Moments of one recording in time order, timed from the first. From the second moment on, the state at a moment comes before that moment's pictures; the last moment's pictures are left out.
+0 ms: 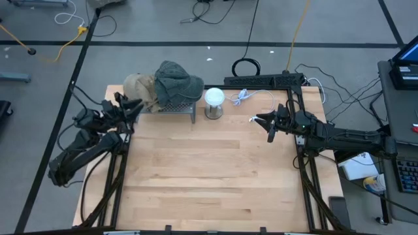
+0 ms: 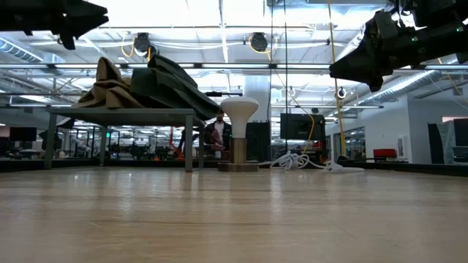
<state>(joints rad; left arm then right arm) 0.69 0.01 0.32 0.00 0.27 -0.14 -0.26 0.53 0.27 0.13 0.11 0.24</state>
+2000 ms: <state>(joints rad) 0.40 0.16 0.03 0.01 0.21 -0.27 -0.26 0.53 0.11 0.00 0.24 0.34</state>
